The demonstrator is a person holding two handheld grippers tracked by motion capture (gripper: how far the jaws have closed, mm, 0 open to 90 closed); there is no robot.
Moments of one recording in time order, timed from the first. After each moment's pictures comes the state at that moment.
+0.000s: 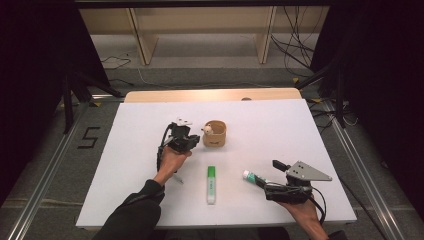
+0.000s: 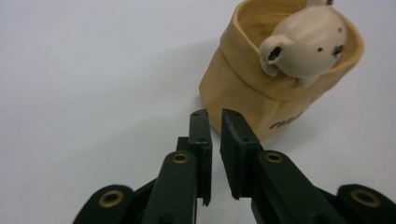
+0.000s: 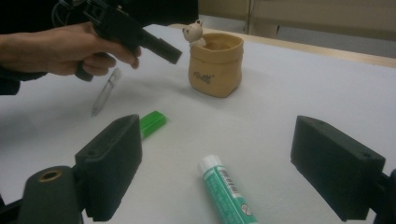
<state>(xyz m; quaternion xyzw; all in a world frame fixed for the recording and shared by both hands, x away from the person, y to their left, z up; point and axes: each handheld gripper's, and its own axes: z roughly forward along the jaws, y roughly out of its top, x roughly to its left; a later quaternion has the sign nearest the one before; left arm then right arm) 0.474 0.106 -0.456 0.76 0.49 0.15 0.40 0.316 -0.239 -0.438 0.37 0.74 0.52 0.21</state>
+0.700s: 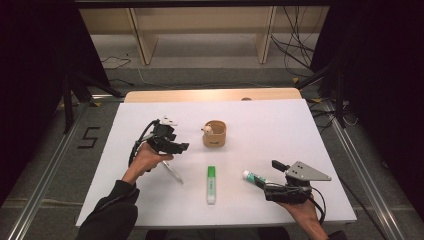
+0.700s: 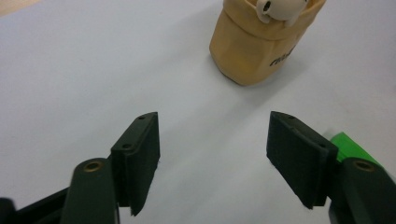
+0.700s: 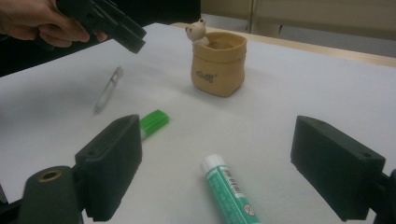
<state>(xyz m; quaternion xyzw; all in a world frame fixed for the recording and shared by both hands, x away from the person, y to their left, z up) 0.461 0.153 -0.425 0.84 0.41 0.13 0.34 0.316 -0.238 -0.439 0.36 0.75 0.52 0.21</state>
